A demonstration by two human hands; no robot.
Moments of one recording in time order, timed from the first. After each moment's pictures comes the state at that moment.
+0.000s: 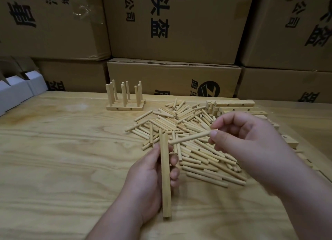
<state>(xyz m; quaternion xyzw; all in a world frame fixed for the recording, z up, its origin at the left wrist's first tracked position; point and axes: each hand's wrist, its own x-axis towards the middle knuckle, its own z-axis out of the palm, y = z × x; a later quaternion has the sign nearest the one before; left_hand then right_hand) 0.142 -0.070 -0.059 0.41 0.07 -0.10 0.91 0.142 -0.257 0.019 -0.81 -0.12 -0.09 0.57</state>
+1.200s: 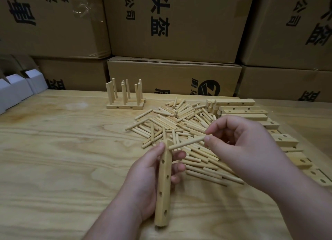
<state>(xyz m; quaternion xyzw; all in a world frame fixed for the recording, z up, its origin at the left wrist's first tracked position) 0.142 -0.067 -0.061 0.41 0.06 -0.11 0.90 0.142 -0.254 0.008 -0.86 -0.12 -0.12 0.48</state>
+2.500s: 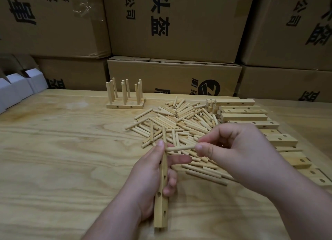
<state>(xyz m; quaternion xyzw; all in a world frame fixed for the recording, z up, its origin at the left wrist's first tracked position) 0.143 -0.066 -0.068 0.51 0.04 -0.12 0.85 0.139 -0.252 0.007 -0.87 -0.15 -0.08 0.46</state>
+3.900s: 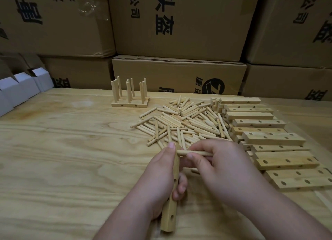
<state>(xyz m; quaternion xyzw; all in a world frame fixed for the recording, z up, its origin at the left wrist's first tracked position) 0.135 -0.075 -0.069 0.64 0.04 -0.11 0.76 0.134 -0.222 -0.028 -0.93 -0.15 -0.14 0.31</state>
